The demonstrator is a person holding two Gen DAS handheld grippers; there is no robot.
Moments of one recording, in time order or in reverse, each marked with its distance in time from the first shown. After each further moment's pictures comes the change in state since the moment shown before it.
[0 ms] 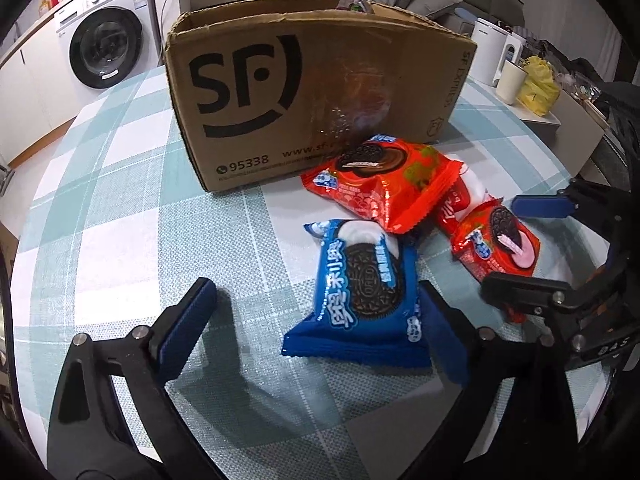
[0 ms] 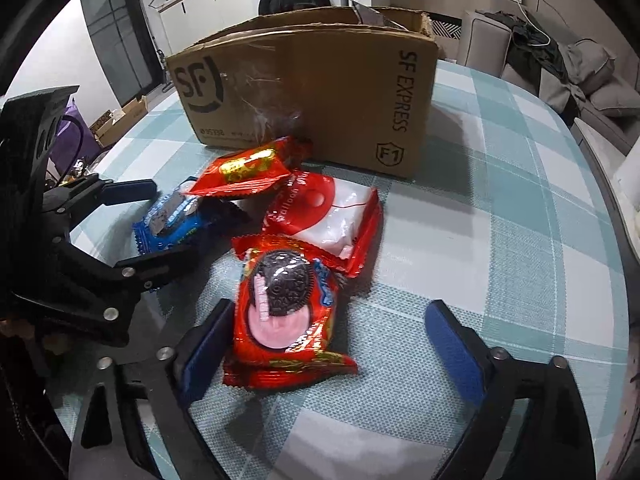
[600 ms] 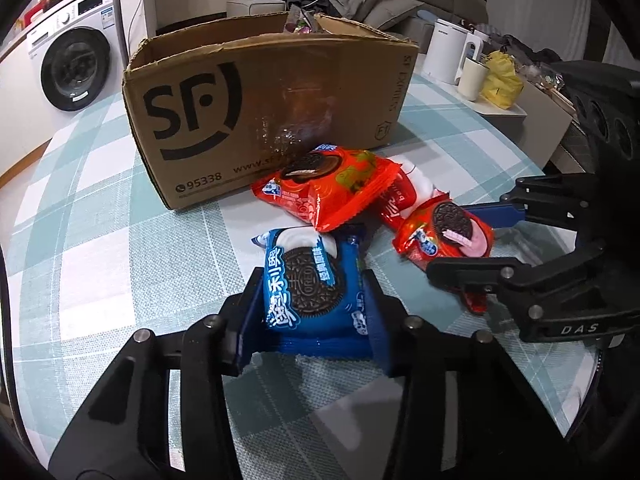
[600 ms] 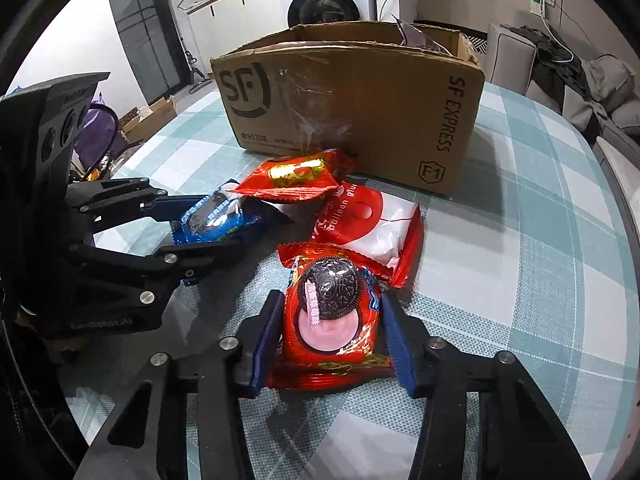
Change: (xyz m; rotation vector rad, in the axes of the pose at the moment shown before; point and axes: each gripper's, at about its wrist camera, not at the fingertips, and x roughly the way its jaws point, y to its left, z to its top) left arm -0.015 -0.019 -0.003 0.079 -0.038 -0.100; right arm -0.007 0.016 -0.001 -0.056 -0.037 0.071
